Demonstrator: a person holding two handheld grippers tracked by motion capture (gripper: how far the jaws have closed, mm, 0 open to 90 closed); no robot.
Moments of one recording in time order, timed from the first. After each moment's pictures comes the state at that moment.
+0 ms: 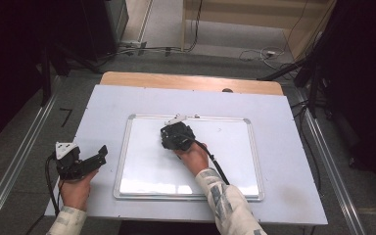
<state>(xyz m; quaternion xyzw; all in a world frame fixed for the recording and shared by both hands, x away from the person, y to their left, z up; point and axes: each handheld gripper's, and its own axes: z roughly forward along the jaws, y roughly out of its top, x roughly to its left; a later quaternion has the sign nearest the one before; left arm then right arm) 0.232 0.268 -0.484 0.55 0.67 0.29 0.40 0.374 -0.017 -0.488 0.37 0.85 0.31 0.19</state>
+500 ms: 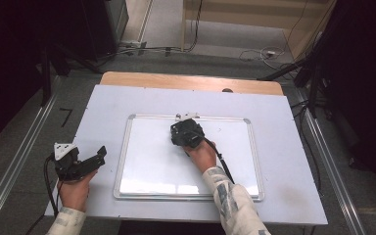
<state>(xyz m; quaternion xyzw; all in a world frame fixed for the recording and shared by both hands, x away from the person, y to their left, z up) 0.230 0.269 -0.485 0.55 0.67 0.29 0.40 0.386 -0.043 -0.487 0.40 0.84 0.30 0.20</state>
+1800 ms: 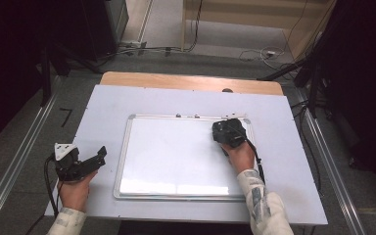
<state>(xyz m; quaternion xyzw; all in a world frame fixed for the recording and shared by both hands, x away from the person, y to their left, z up) 0.230 0.269 -0.485 0.55 0.67 0.29 0.40 0.400 -0.169 -0.485 0.51 0.78 0.28 0.23</state>
